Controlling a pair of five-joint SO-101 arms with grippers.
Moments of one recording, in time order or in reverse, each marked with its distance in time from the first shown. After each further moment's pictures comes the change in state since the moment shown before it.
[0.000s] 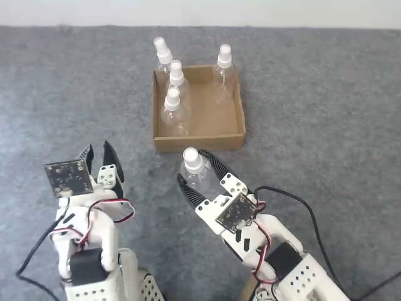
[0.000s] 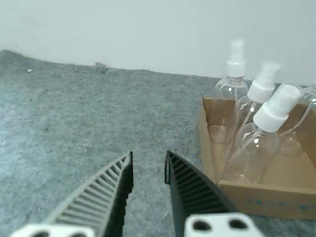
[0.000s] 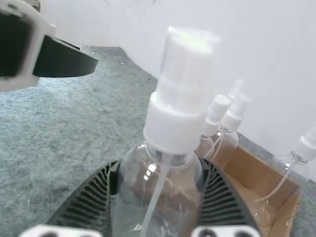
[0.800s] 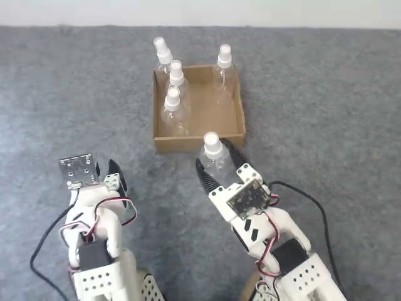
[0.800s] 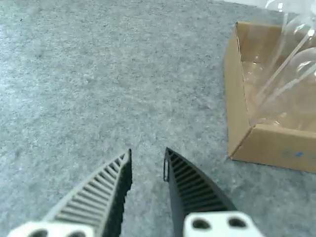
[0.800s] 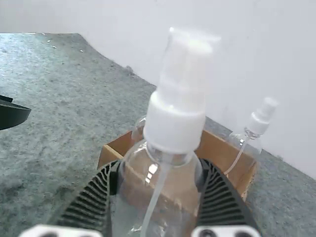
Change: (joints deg) left arm -3.2 0.0 14.7 -2.8 0.0; right arm 8.6 0.0 -3.2 4.1 -0.1
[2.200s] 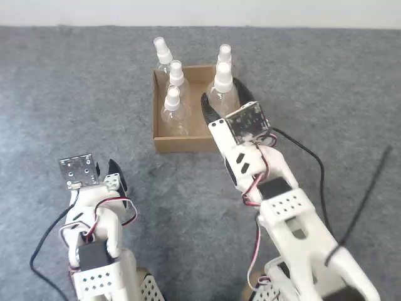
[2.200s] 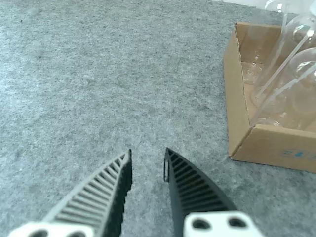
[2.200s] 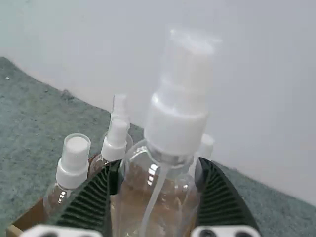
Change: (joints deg) left arm 0.0 0.0 0.0 0.1 0.0; right arm 10.6 59.7 -30.8 -31.6 -2.9
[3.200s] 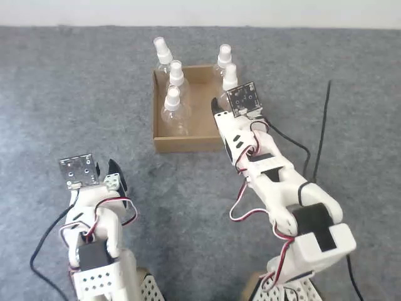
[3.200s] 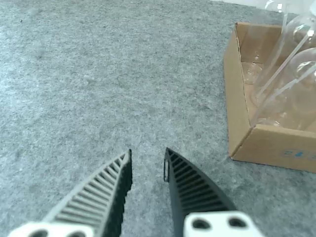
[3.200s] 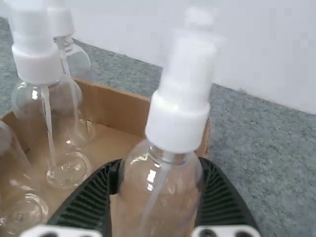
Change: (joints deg) left arm 0.0 0.0 0.0 0.0 0.0; right arm 5.9 38.9 -15.3 -9.8 -4.3
